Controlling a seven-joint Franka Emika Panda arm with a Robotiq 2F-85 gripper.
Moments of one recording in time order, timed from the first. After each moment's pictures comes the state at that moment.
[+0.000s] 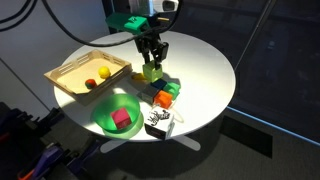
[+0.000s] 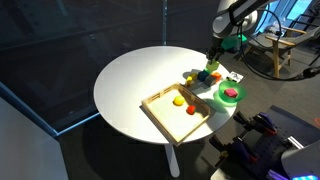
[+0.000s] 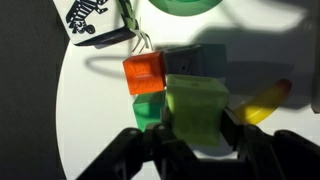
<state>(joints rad) -0.15 0.38 -0.16 -2.03 -0.04 2.42 -0.06</state>
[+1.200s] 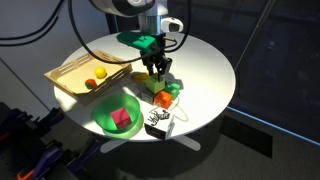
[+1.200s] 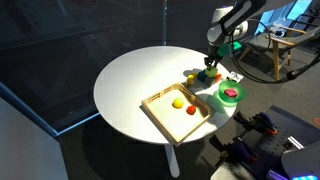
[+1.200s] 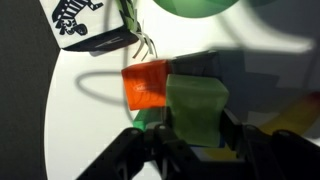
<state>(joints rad) -0.17 0.53 -0.16 -1.93 -0.04 2.40 -0.06</state>
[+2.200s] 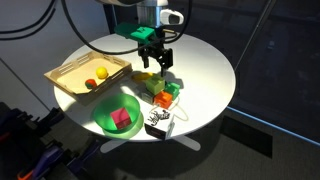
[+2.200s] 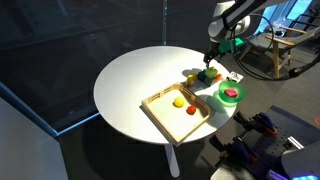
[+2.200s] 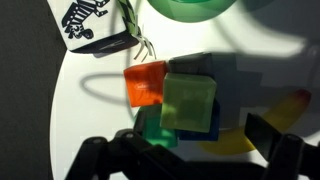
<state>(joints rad) -0.17 0.49 -0.16 -1.93 -0.04 2.35 -0.06</state>
